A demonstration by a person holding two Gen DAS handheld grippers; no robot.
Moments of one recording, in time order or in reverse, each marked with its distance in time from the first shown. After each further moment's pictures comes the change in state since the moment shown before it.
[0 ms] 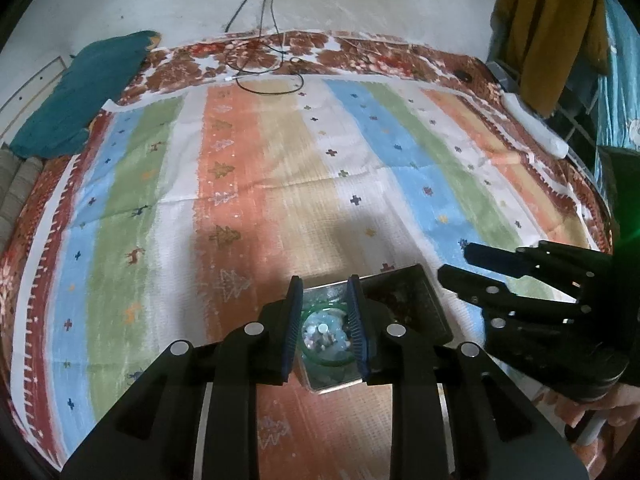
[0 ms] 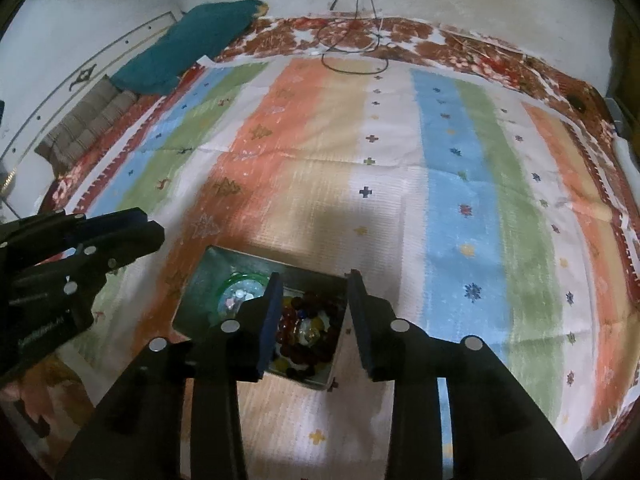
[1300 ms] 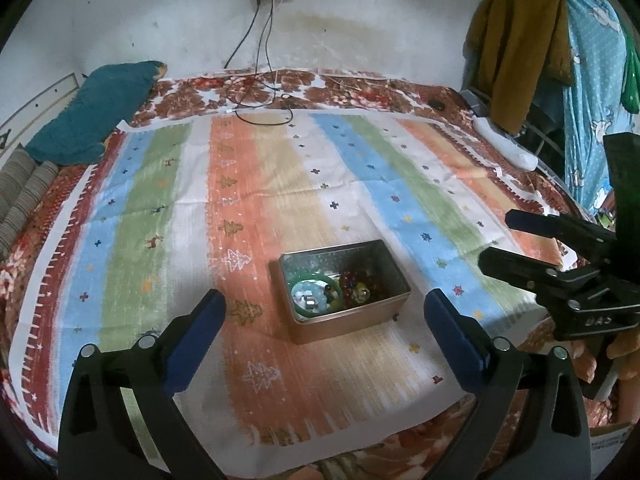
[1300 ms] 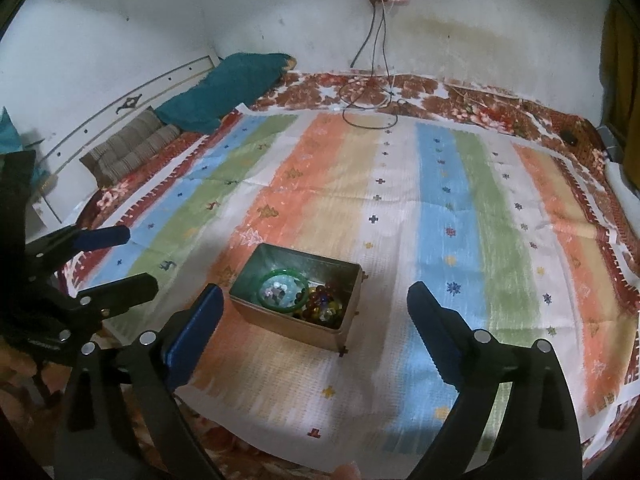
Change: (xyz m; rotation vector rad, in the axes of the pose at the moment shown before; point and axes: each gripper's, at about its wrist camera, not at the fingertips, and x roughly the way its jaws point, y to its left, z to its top) left arm -0.078 -0.008 -0.065 0.019 -0.148 -0.034; right arm -0.095 -0.001 -0.050 -0.046 -0.202 0.071
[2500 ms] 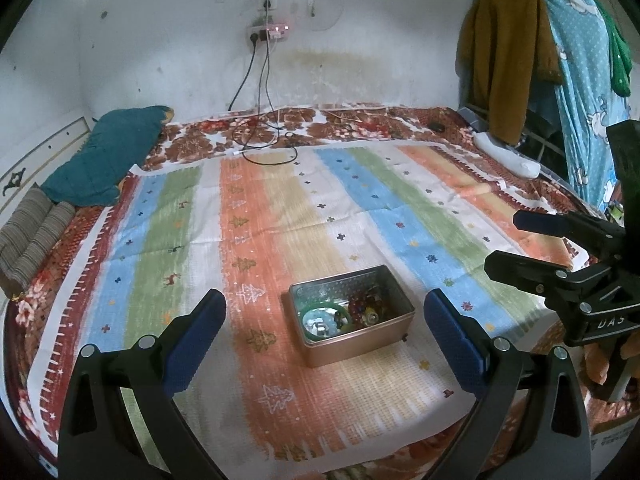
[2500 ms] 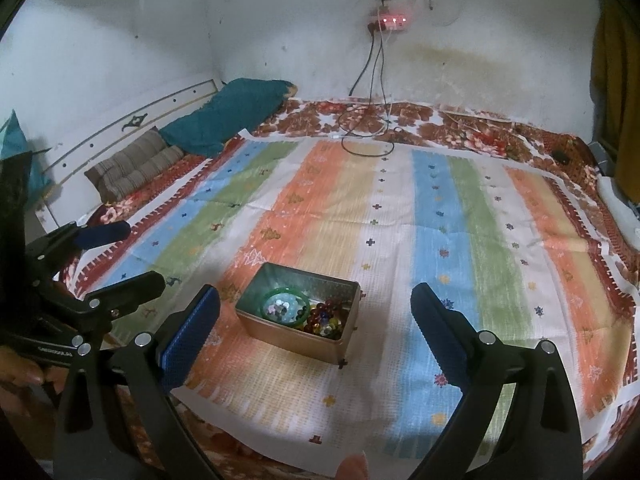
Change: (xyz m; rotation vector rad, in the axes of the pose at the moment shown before) left arm -0.021 -0.016 -0.003 0.078 -0.133 0.053; right arm -0.023 0.007 -0.004 -0.016 -0.103 -0.017
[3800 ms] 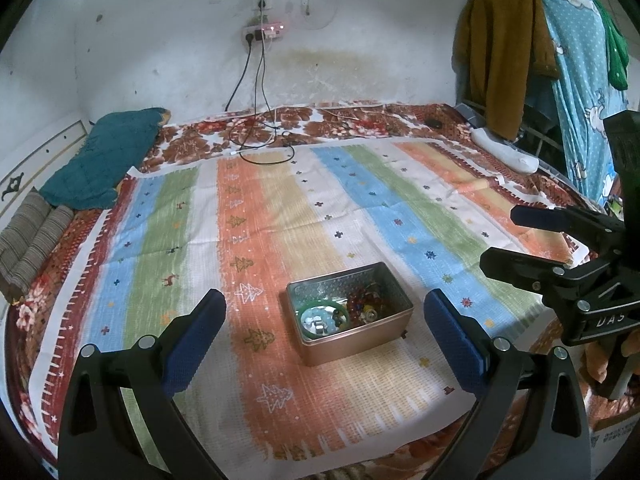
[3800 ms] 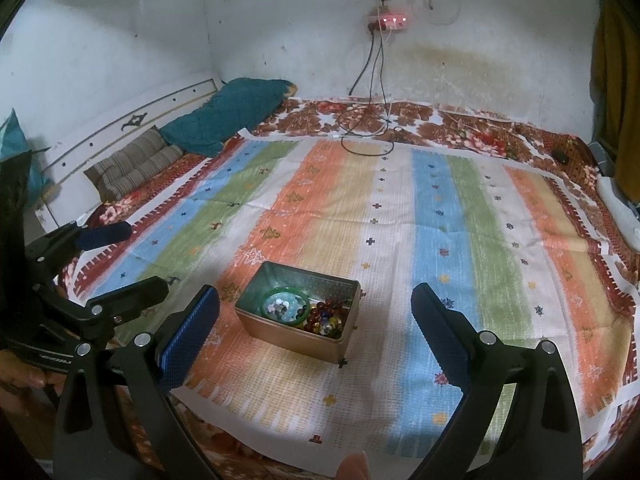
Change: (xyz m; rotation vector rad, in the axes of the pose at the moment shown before) left arm 0.001 -0.003 -0.002 0.015 0.004 0.003; right arm 0.000 0.000 -0.001 0.004 0.002 0.003
